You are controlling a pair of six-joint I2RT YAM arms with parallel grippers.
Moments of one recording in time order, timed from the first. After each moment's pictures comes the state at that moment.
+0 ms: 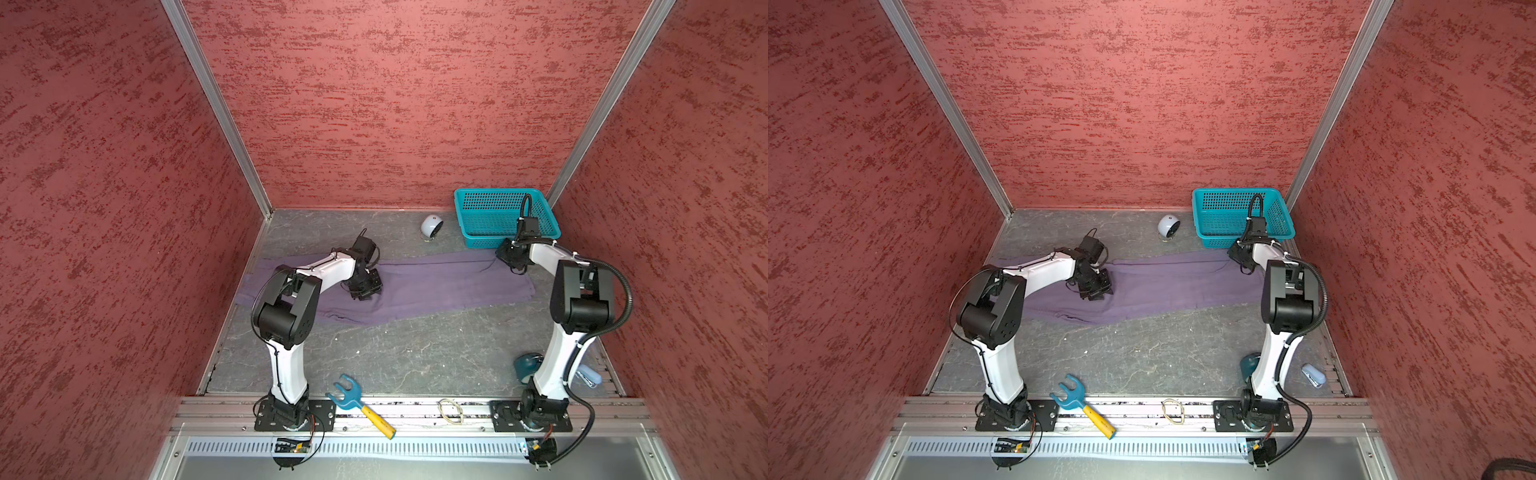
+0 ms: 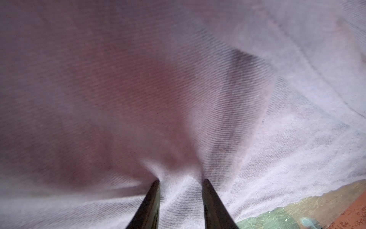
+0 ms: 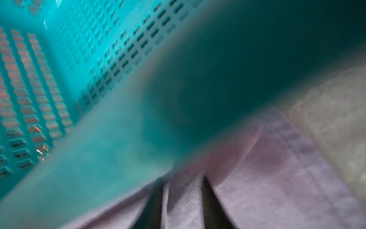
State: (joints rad) left arm -0.40 1.92 1.27 -0.68 0.24 -0.77; right arm -0.12 2.01 1.40 -0.40 -0.12 0.58
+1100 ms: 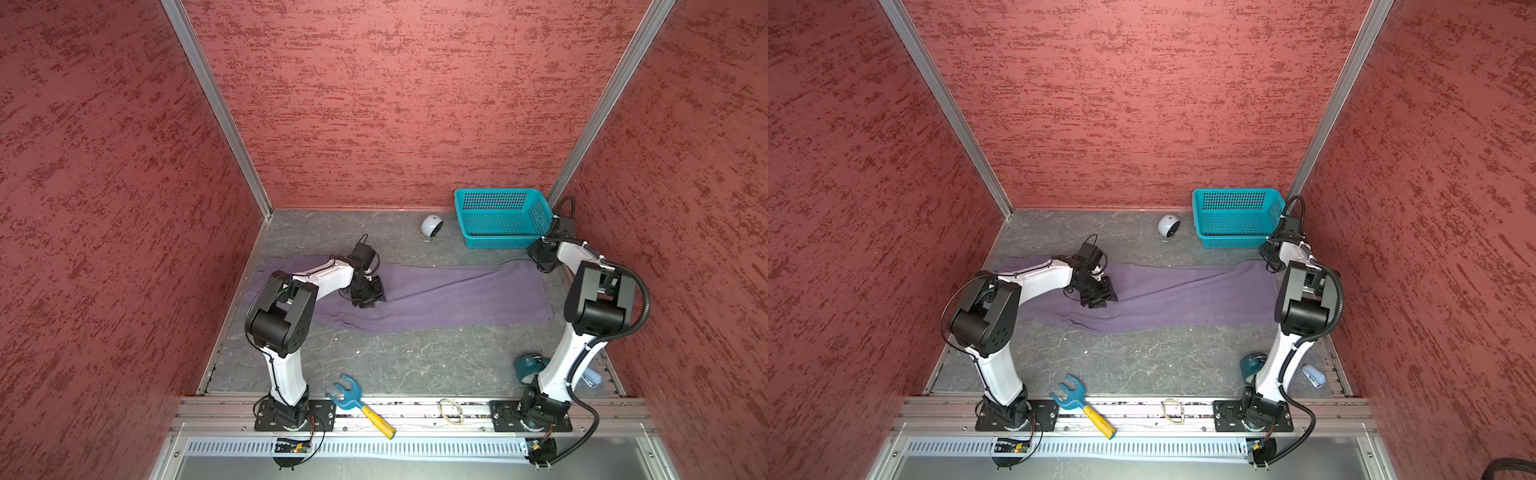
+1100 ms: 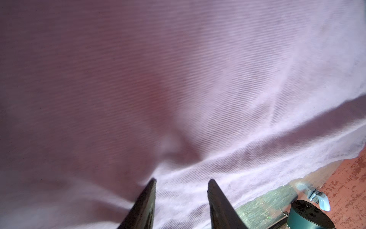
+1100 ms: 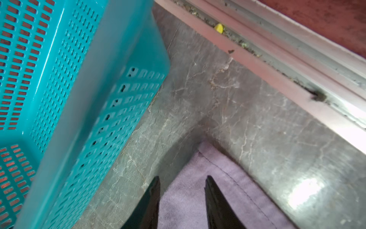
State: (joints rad) left arm -0.39 1.84 1.16 -0.66 0.34 -0.70; right arm -0.32 1.97 1.44 -0.46 -0.05 0.69
